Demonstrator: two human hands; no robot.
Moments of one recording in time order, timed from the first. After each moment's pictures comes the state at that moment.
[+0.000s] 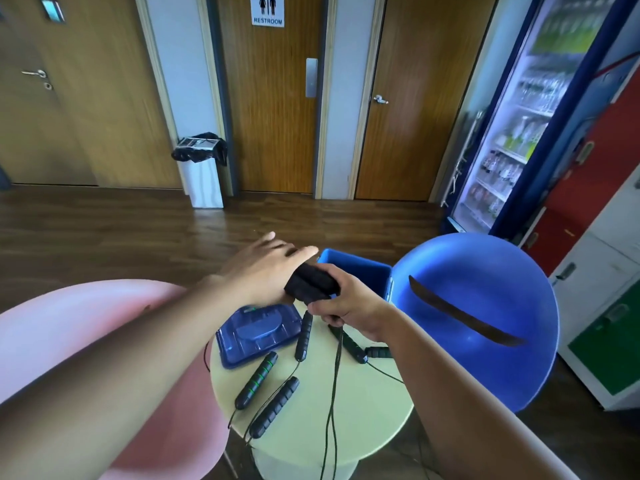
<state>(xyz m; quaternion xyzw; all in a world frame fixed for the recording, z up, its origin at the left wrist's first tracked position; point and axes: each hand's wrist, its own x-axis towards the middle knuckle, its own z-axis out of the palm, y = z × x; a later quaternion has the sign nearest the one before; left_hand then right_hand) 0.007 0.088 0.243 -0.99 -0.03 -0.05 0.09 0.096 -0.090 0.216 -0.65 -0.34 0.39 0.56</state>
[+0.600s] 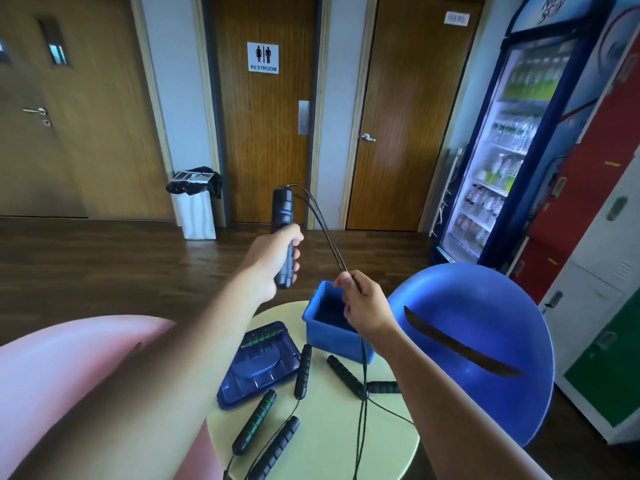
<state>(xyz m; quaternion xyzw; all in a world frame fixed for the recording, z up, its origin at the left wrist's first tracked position) 0.032 0.082 0.303 -0.60 -0.29 -0.20 -0.72 0.109 -0.076 0.234 -0.73 -0.28 0.14 0.61</state>
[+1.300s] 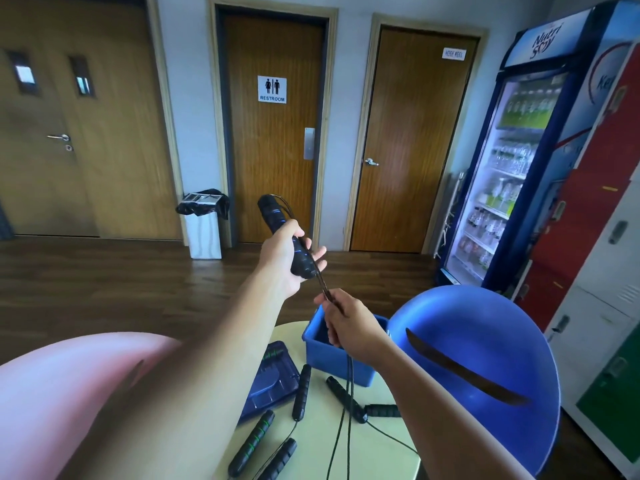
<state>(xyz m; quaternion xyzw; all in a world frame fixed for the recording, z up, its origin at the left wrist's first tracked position) 0.050 0.058 0.340 -0.40 -0.24 -0.25 -0.85 0.092 -0.083 0.258 -0.76 -0.38 0.16 0.51</state>
